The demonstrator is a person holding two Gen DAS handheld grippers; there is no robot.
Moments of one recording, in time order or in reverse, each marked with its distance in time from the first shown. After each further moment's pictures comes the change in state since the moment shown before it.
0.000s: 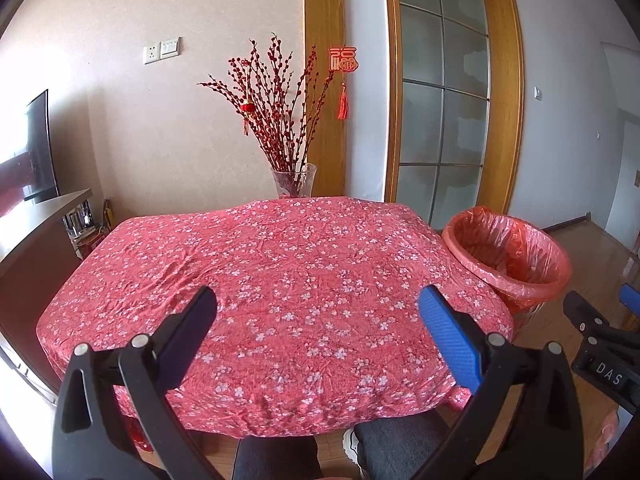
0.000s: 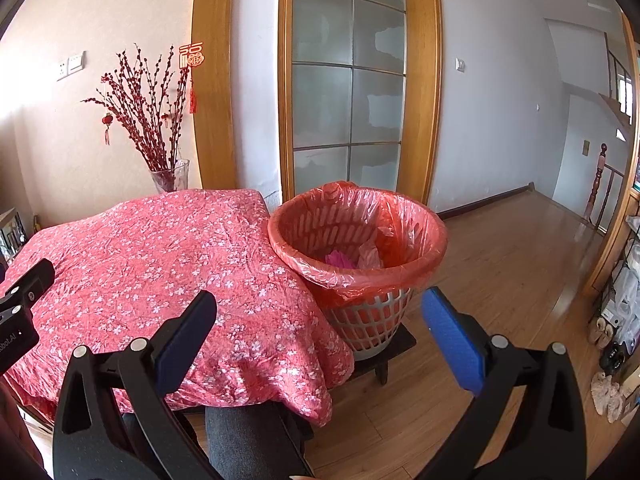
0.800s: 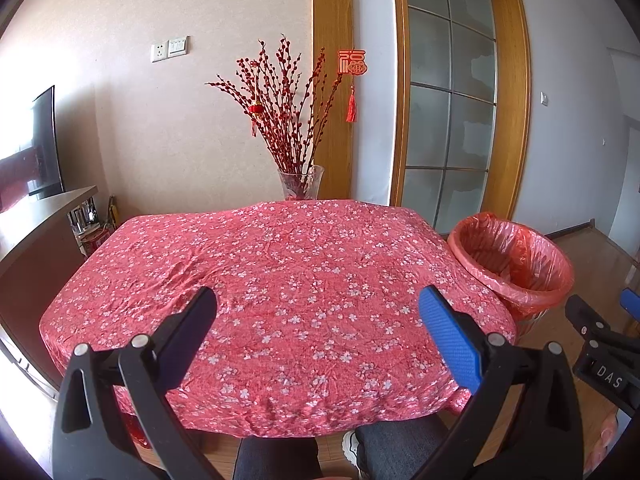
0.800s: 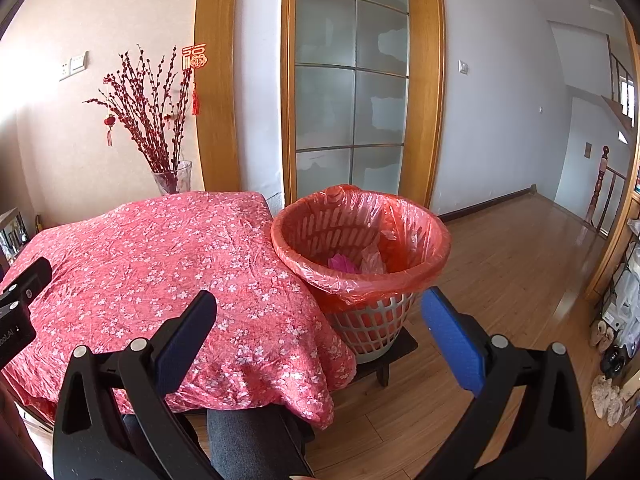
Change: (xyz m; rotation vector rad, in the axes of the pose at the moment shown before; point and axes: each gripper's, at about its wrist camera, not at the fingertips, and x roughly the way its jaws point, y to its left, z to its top) left arm -0.001 0.004 0.002 -0.021 -0.003 0.015; right arm 0.002 0.002 0.004 -0.006 -0.003 0.008
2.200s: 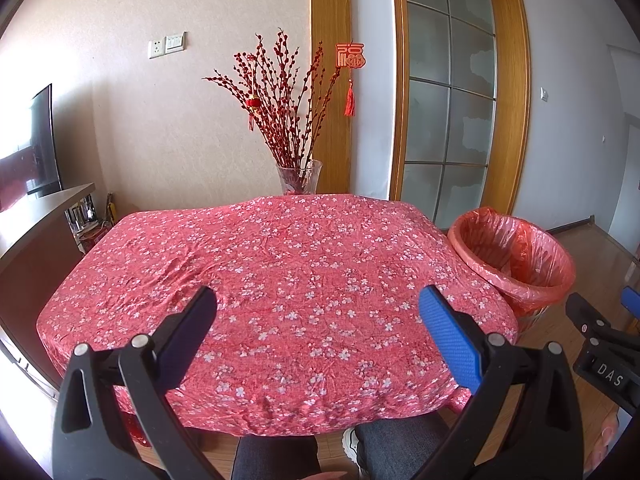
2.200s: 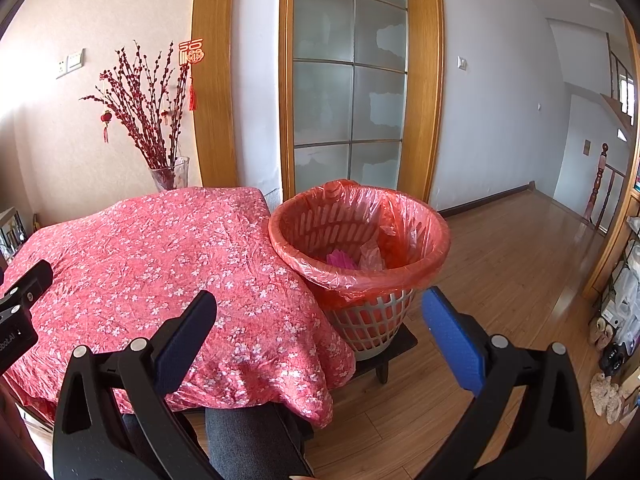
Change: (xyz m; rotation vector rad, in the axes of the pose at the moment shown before) left arm 0.006 -0.001 -0.004 0.003 0.012 -0.003; right arm 0.004 -0.002 -0.005 0.004 0.011 -0.005
